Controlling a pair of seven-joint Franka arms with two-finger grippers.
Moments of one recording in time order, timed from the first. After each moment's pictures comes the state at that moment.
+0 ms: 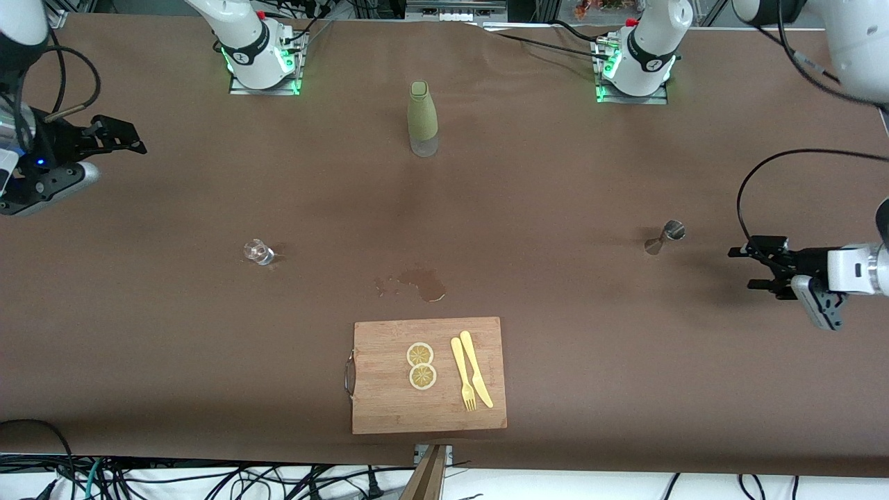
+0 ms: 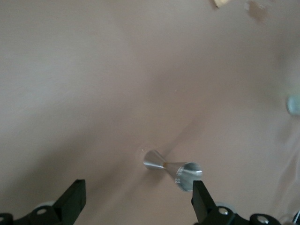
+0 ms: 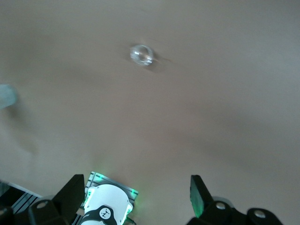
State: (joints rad) left arm -0.05 0.57 0.40 -1.39 -0.52 1.54 0.96; right arm 0.08 0.09 -0.07 -1.58 -0.03 1.39 -0.38
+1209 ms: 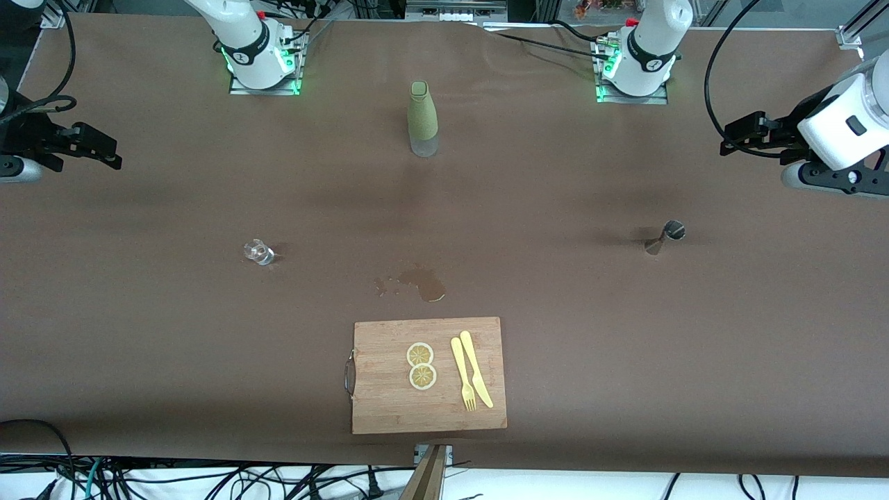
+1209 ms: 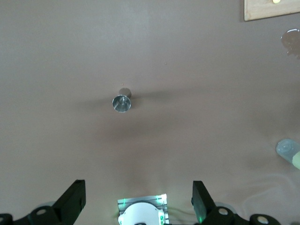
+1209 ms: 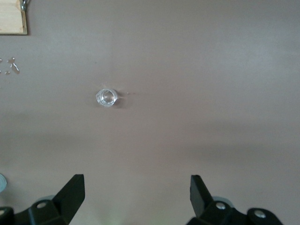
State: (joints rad) left arm -0.17 0.13 0.11 -1.37 -0.08 1.29 0.03; right arm 0.06 -0.05 -0.11 -1.74 -0.02 1.63 -0.10
